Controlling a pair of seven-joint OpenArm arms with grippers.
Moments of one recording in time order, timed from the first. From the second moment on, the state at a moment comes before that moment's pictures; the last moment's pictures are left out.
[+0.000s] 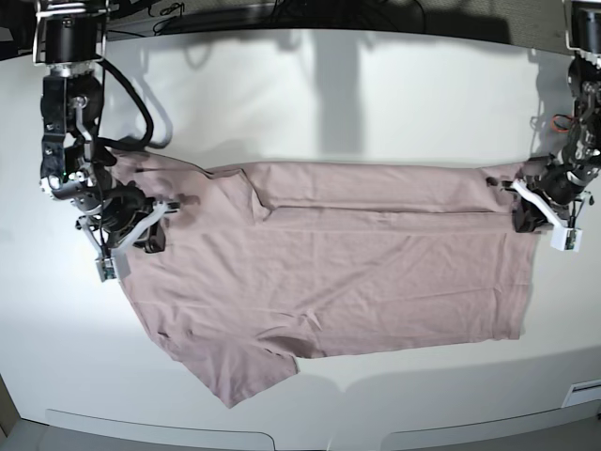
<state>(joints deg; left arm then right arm) 2.7 -25.8 -6.3 72.6 -27.6 -22.3 22.2 0.4 21.5 6.0 84.2 25.2 18.8 -39.1</state>
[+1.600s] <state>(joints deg) 33.7 -21.9 -10.7 77.2 -18.8 -25.4 -2.0 -37.0 17.4 13.6 86.1 3.3 17.8 -2.8</state>
